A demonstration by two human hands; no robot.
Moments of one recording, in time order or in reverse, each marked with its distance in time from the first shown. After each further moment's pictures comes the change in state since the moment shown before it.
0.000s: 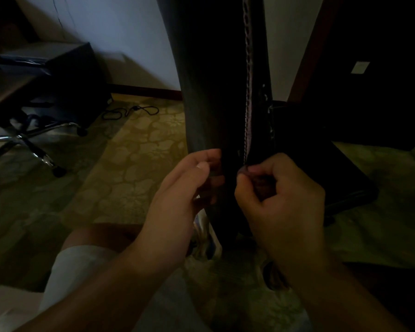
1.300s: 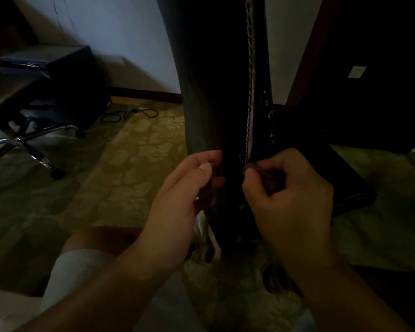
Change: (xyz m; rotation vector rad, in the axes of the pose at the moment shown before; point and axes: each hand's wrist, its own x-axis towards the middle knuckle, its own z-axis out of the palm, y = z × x) left_hand 0.002 0.007 0.004 -0.048 0.006 -0.014; right_hand 0.006 -0.005 -0.002 0.007 0.058 -0.015
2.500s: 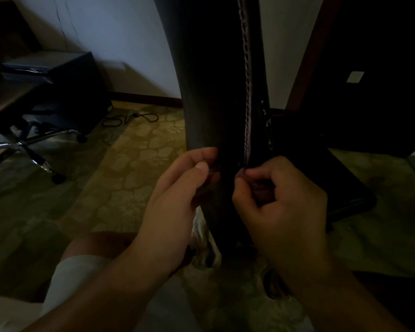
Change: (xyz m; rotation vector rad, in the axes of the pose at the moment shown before) left_hand 0.002 0.012 0.003 -0.055 0.039 0.069; right_hand 0.002 -0.004 0.001 -0.031 -0.020 -0.112
